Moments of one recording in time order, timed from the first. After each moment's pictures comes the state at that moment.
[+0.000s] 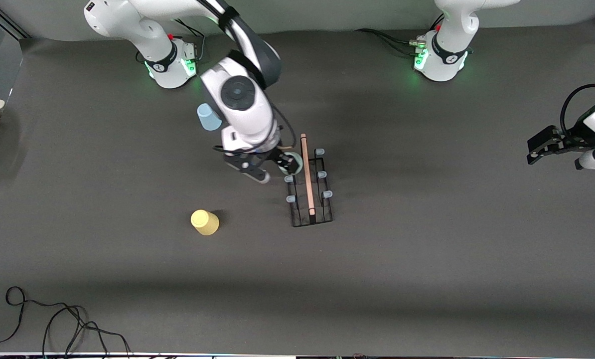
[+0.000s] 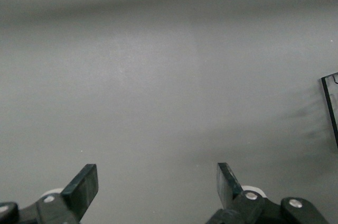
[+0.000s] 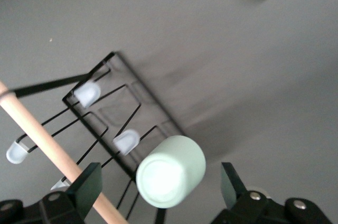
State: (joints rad) left arm 0.05 -0.02 -0.06 -1.70 -0.01 1.79 0.14; right arm 0.81 0.34 -0.16 -1.73 0.13 2.10 1.15
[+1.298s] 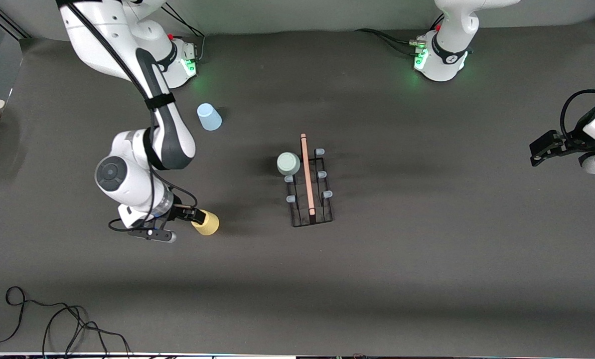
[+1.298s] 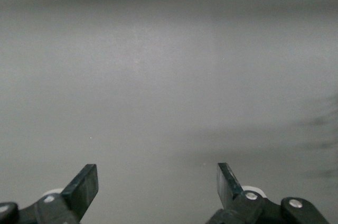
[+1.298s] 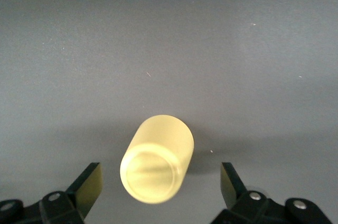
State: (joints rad) left arm 0.05 -0.01 -0.06 -1.71 0.05 1.78 0.04; right arm 0.63 0.50 -0.40 -1.88 0.34 2.40 0.23
